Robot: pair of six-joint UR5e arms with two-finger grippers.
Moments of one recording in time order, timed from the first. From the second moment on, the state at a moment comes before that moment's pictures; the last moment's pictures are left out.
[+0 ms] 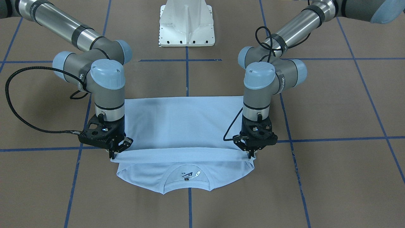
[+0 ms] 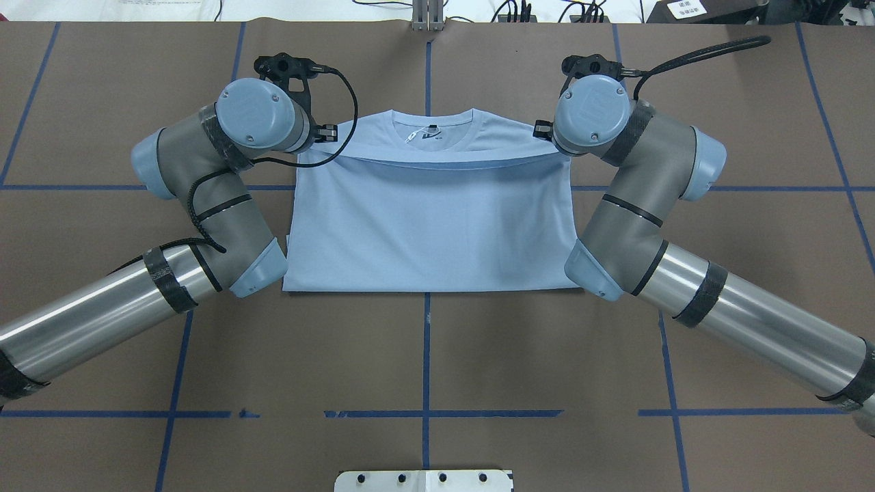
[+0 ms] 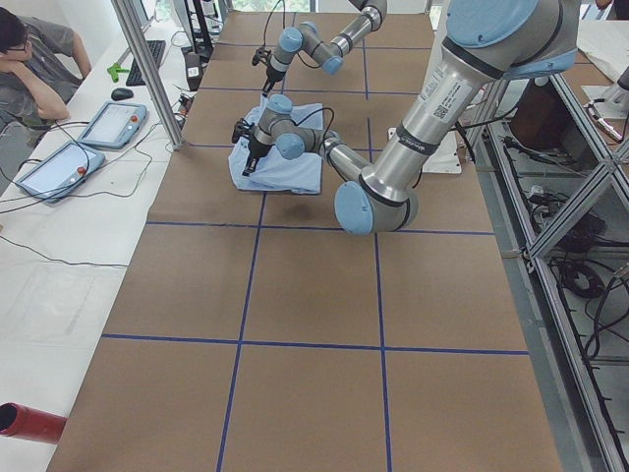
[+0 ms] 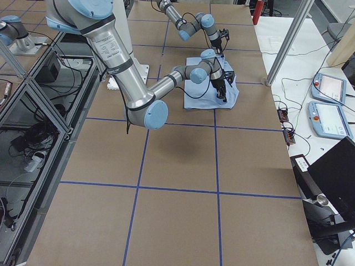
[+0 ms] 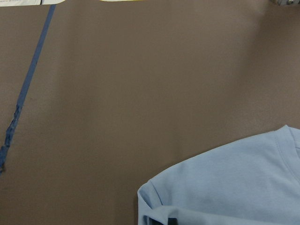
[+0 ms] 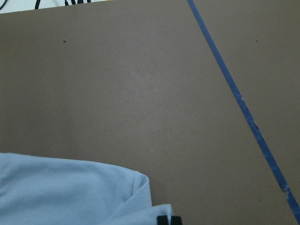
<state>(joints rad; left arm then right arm) -0.72 -2.27 -1.33 -1.97 -1.57 -1.05 0.71 -0.94 1.46 -1.39 1.54 1.29</state>
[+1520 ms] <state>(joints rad) -0.71 -2.07 -1.58 -2.07 -1.64 -0.96 0.77 -0.94 1.54 -1.38 1.65 1.16</state>
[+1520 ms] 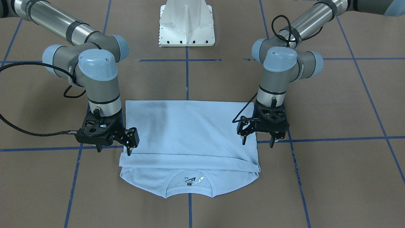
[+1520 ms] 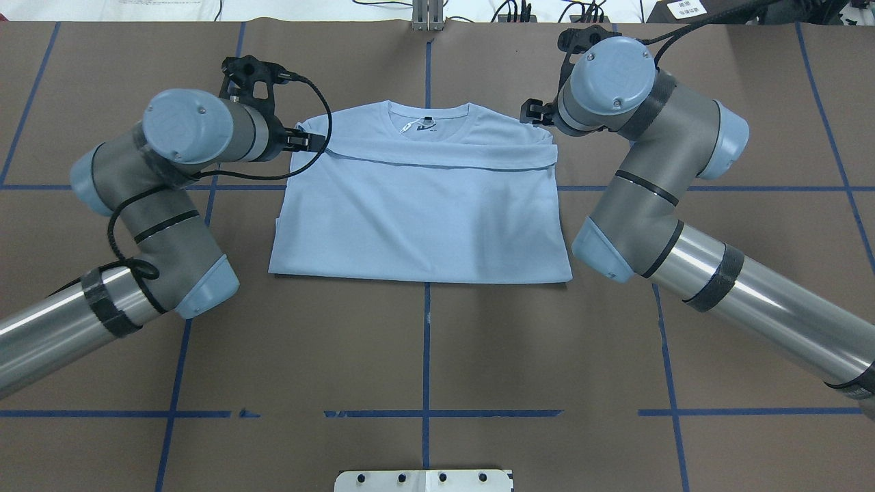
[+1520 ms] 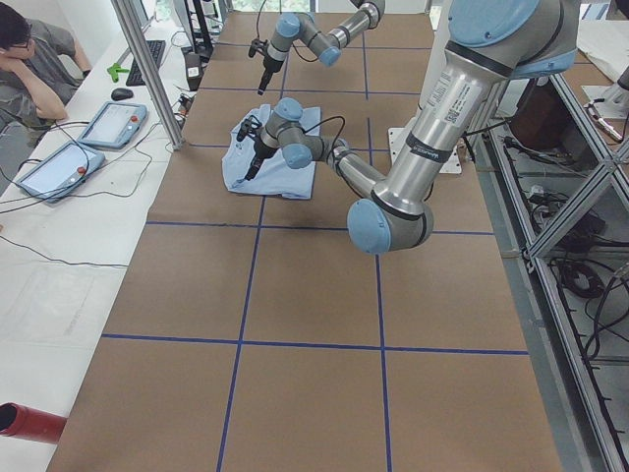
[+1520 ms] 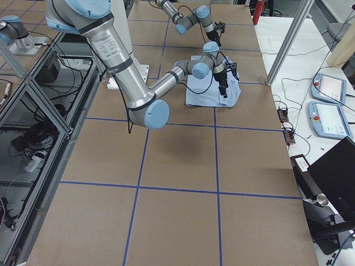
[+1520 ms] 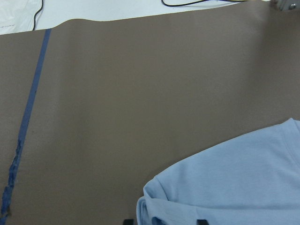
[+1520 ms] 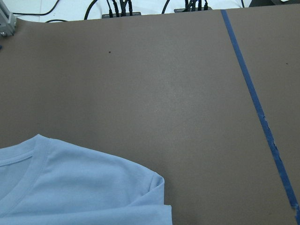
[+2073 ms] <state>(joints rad) -0.59 -1.86 -1.73 -2.16 -1.65 -1.13 0.78 -0.95 1.56 -1.37 1.66 1.15</state>
